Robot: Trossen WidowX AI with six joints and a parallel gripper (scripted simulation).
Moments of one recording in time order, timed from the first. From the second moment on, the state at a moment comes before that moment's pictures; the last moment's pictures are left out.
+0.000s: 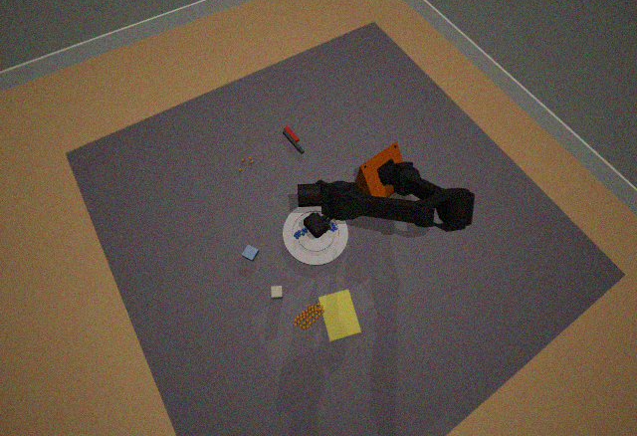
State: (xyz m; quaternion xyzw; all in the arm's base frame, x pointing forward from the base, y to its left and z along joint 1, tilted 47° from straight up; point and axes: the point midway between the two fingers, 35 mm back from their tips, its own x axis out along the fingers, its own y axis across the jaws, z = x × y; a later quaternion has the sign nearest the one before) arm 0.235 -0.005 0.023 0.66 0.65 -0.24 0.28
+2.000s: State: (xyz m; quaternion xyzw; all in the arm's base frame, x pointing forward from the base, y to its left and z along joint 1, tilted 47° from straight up) arm 0.236 0.013 0.007 0.66 0.65 -0.24 0.28
